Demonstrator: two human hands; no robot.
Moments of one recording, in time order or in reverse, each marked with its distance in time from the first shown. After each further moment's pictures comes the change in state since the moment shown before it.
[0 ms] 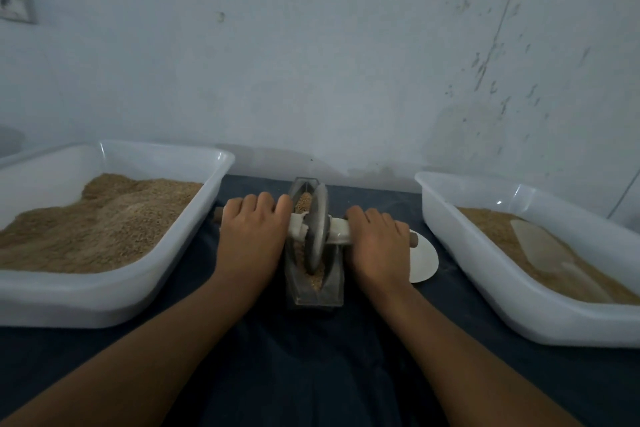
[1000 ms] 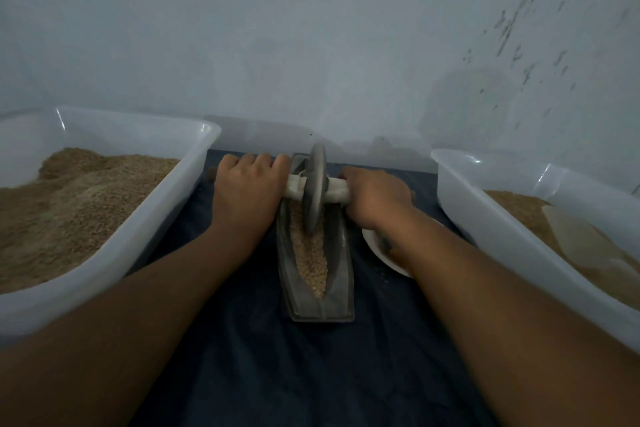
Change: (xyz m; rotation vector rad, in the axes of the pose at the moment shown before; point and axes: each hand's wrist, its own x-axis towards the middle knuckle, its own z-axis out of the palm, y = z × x) left_hand 0.047 -0.011 0.057 0.087 0.017 0.027; right_hand 0.089 0.013 0.024 -0.017 -0.431 0.001
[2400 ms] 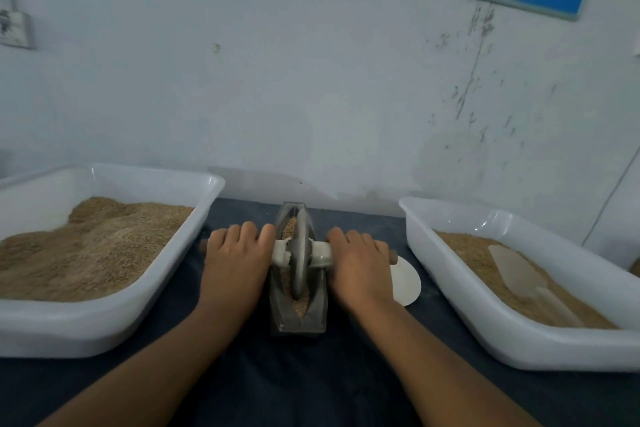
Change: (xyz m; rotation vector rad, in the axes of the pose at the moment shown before) left_hand -0.051 0.008 -0.064 -0.105 -0.160 -0.068; right_hand -0.087 -0.017 0.001 -0.005 0.325 -0.033
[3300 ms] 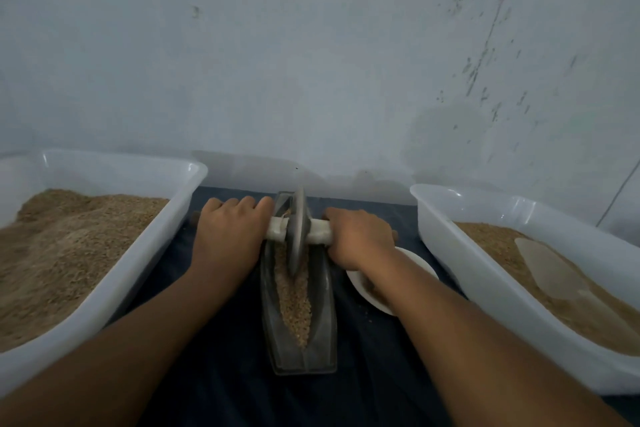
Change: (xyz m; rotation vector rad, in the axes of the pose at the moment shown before) left_hand 0.061 -0.015 0.043 -0.004 -0.007 0.088; right_hand 0.077 0.015 0.018 -0.019 -0.335 0.026
